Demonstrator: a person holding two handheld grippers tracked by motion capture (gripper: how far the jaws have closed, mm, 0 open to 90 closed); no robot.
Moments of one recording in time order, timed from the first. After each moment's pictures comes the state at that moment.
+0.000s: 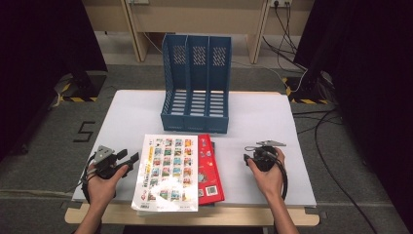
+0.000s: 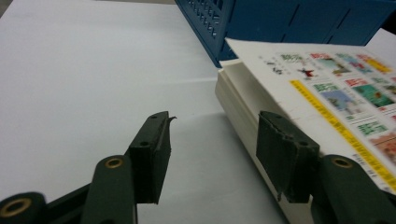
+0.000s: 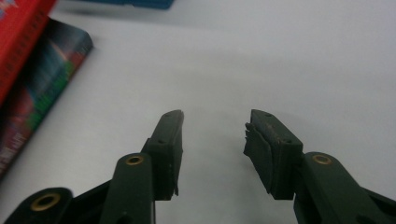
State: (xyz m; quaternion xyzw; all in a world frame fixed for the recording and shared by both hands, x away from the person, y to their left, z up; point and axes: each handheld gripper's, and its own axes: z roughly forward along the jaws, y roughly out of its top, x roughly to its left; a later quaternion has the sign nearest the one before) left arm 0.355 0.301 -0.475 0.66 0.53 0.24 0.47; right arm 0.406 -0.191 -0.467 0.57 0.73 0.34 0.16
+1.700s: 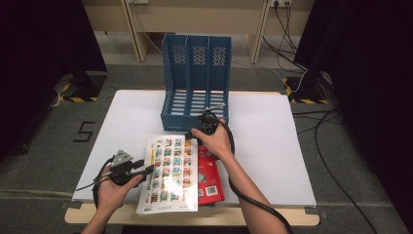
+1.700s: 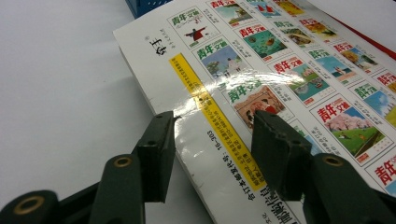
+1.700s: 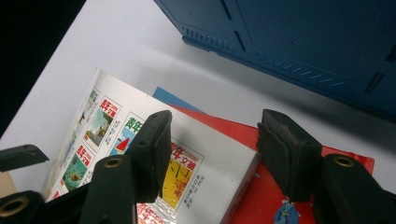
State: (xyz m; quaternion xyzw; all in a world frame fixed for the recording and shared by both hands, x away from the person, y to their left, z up) left arm 0.338 0.254 -0.466 0.74 0.49 0.17 0.43; right arm 0.504 -0.026 -0.433 0.49 0.79 0.36 -0.05
